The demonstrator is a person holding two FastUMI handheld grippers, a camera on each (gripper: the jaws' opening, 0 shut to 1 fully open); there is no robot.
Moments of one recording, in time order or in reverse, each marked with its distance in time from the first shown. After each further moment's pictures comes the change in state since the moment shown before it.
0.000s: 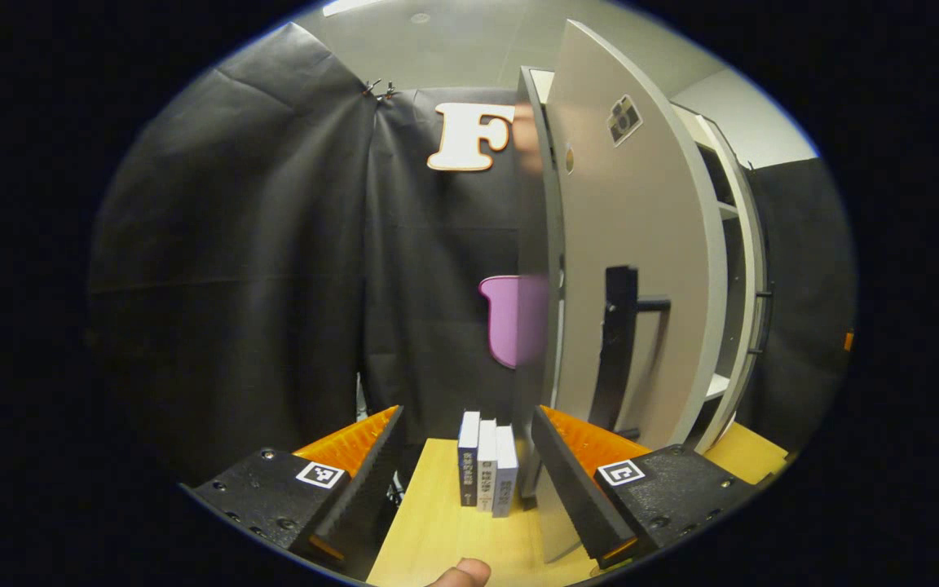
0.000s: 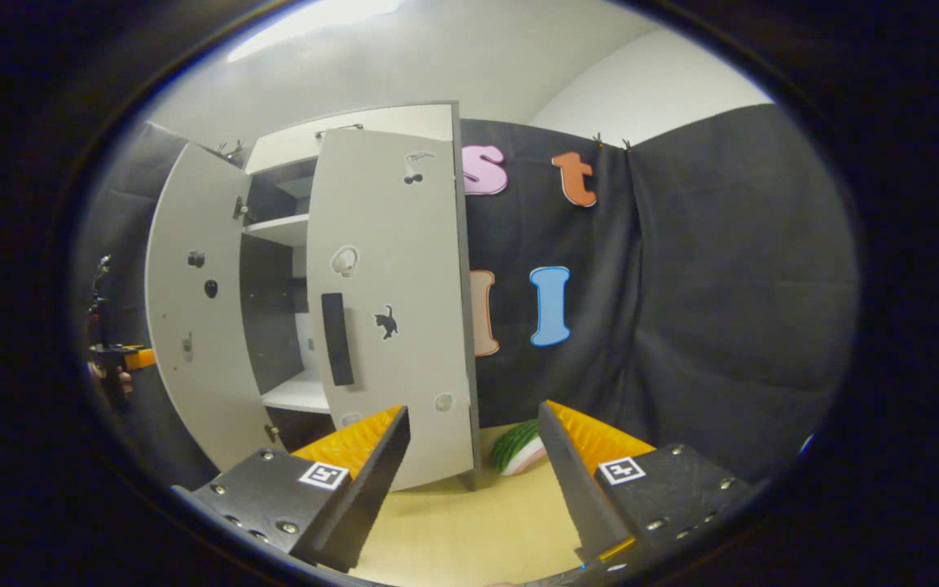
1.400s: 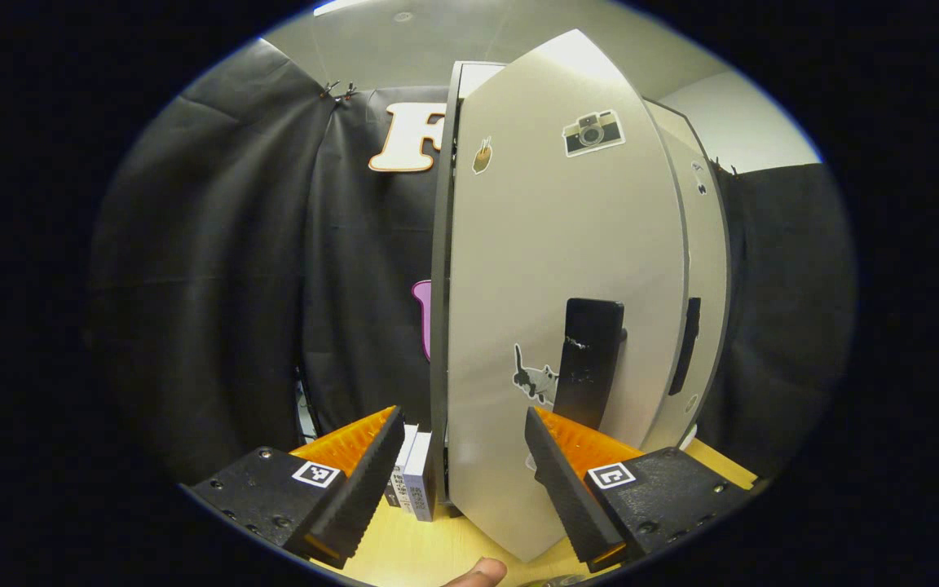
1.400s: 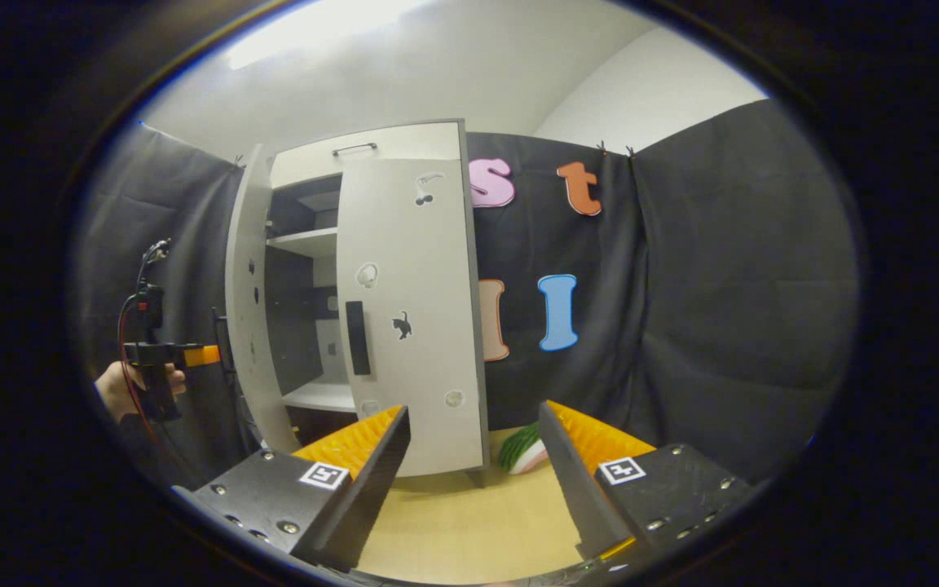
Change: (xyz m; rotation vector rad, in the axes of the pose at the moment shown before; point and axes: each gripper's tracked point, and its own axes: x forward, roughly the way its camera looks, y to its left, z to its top) left arm 0.016 -0.120 0.005 -0.037 0.022 -0.037; right arm -0.028 -0.007 0.002 -0.018 -0.032 0.046
